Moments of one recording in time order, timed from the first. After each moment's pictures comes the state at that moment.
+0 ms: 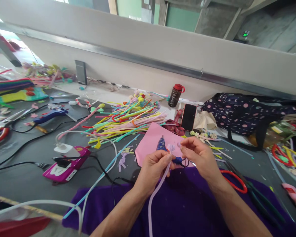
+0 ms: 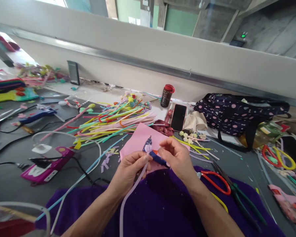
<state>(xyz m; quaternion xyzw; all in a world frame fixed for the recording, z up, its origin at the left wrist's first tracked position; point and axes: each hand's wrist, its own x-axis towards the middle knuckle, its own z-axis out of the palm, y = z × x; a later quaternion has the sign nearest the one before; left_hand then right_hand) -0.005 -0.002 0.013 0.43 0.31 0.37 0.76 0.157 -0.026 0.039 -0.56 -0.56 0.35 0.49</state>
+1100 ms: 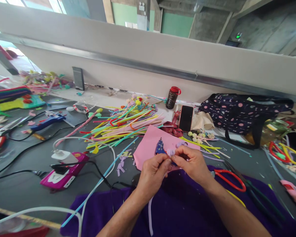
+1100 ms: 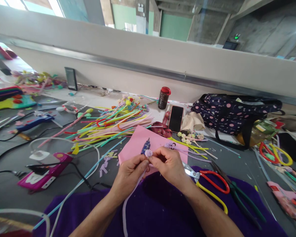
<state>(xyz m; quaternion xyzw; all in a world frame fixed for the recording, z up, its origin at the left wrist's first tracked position) -0.007 -0.003 0.011 0.65 0.36 0.37 0.55 0.145 -0.027 0.034 -0.57 -0.62 0.30 0.44</state>
